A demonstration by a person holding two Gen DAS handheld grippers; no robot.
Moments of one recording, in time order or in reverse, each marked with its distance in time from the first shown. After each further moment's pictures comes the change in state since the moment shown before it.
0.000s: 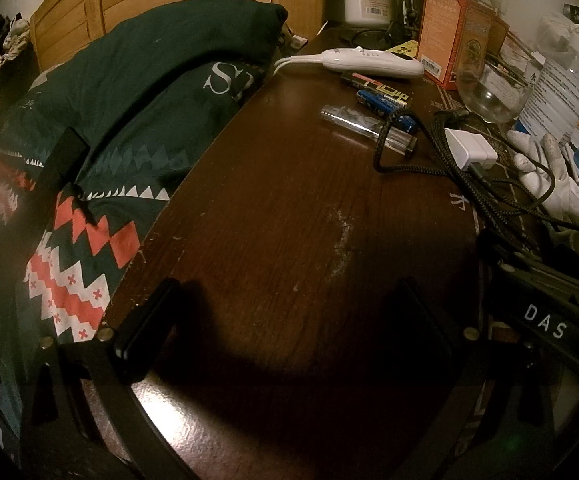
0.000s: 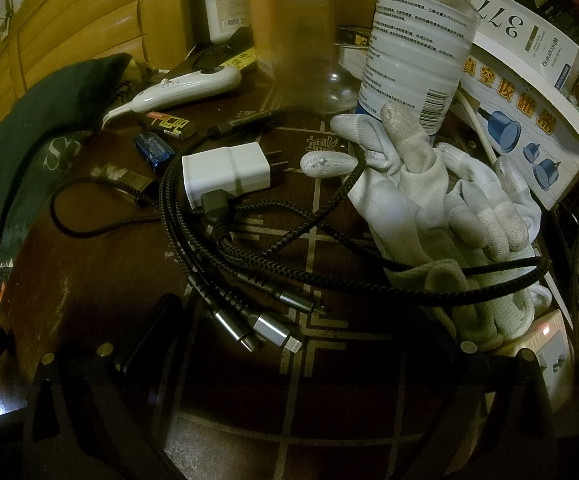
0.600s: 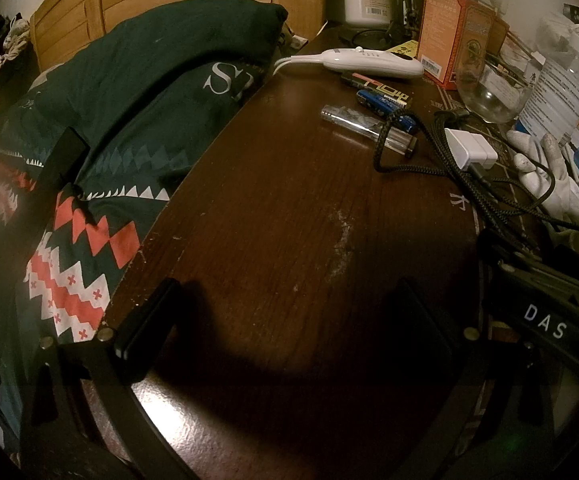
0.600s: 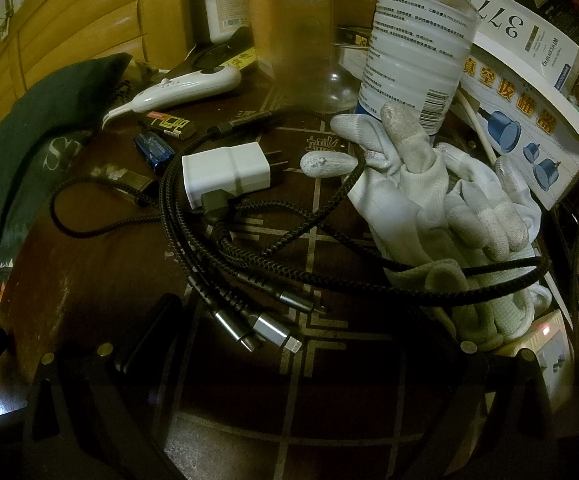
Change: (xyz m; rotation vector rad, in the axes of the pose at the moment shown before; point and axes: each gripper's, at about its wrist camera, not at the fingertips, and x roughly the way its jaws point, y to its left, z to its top) left arm 0.000 0.000 0.000 -0.001 -0.001 -0.001; right arm 0.000 0.000 0.000 0.000 0.000 0.000
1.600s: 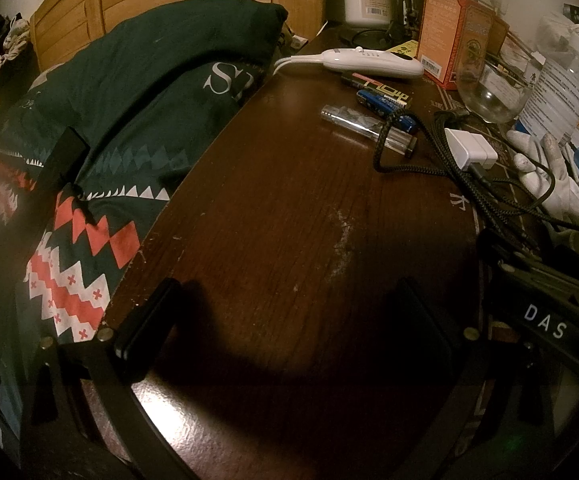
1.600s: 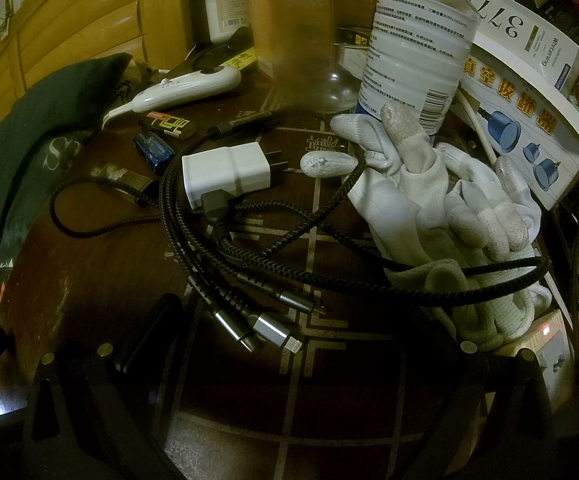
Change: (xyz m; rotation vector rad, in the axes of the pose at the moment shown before) left arm 0.000 0.000 0.000 -0.001 -0.001 -0.001; right arm 0.000 0.000 0.000 -0.003 0.018 -0.008
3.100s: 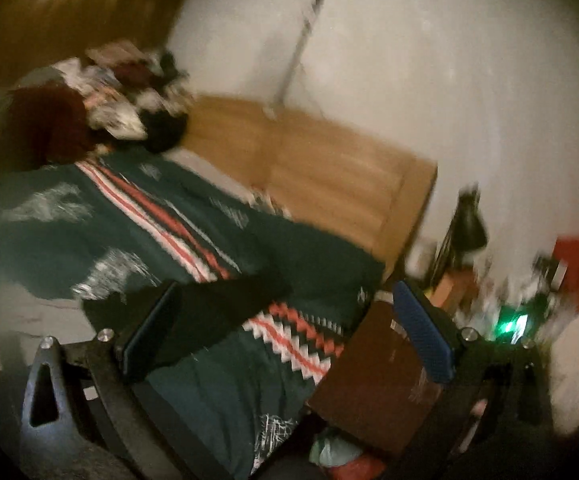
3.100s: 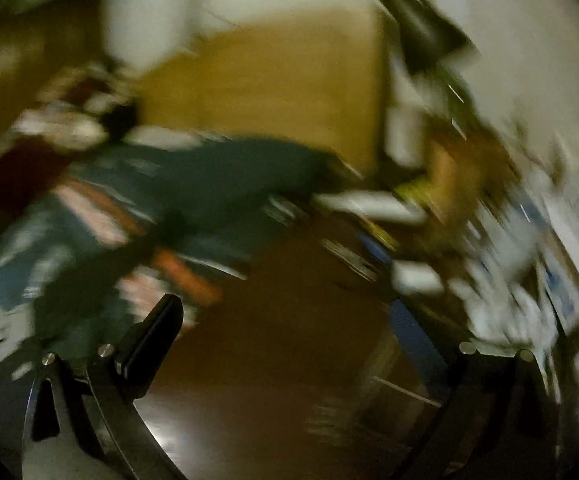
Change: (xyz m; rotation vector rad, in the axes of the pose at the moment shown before) left arm -0.417 0.249 -0.158 -0.454 -0.674 0.030; right arm -0.197 0.092 -0.035 -0.364 -0.344 0.458
